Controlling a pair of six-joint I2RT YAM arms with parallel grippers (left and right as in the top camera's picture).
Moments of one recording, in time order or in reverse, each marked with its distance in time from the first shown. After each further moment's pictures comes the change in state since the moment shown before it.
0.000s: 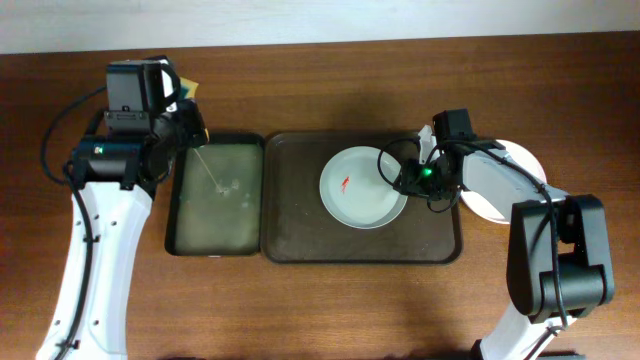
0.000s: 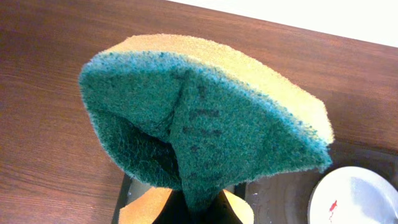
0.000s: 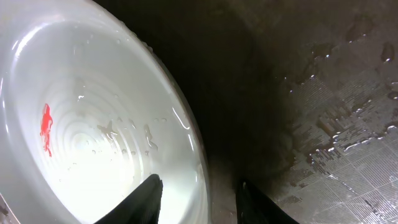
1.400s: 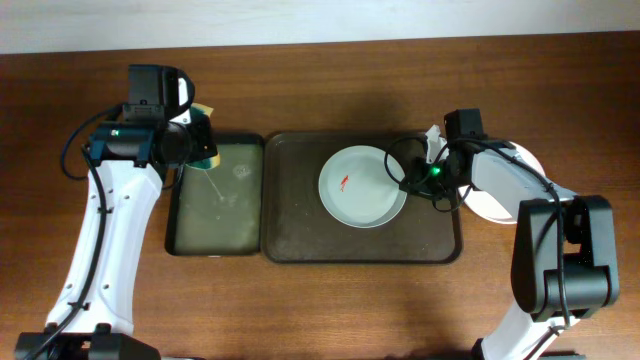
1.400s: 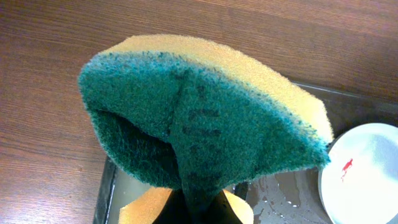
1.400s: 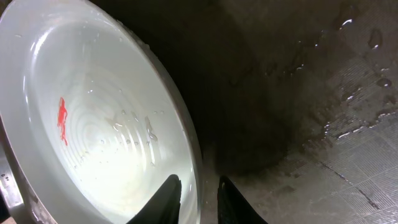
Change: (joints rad) left arm -0.006 0.095 0.001 -0.115 0.044 0.000; right arm -0.050 0.000 0.000 -0.019 -0.092 0.003
